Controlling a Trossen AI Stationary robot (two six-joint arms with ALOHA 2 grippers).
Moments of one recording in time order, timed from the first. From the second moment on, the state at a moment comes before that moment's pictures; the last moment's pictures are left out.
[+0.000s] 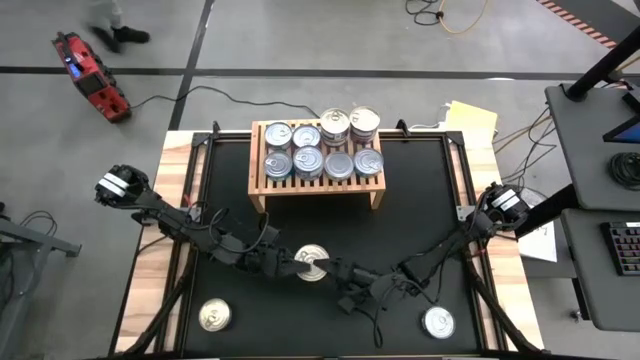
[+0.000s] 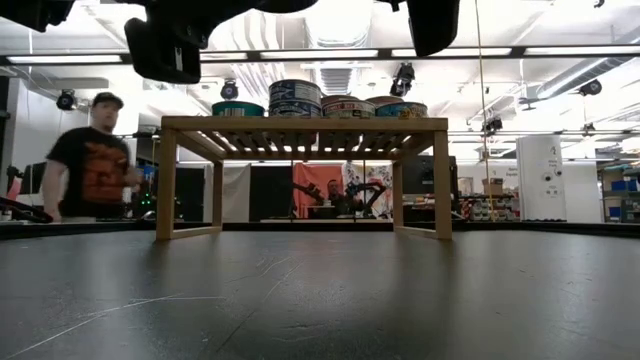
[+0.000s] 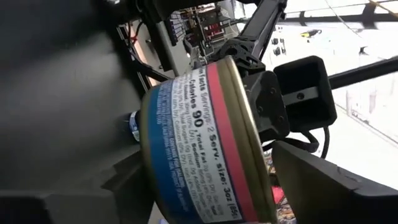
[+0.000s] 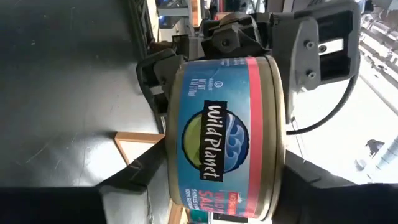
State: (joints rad) left arm -0.50 1.44 0.59 0.86 -0.40 -1.29; right arm 0.56 1.83 1.15 0.49 0.86 -1.39
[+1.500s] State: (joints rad) left arm -0.47 1.24 0.59 0.65 -0.39 -0.38; right arm 0.29 1.37 1.15 0.18 0.92 -0.99
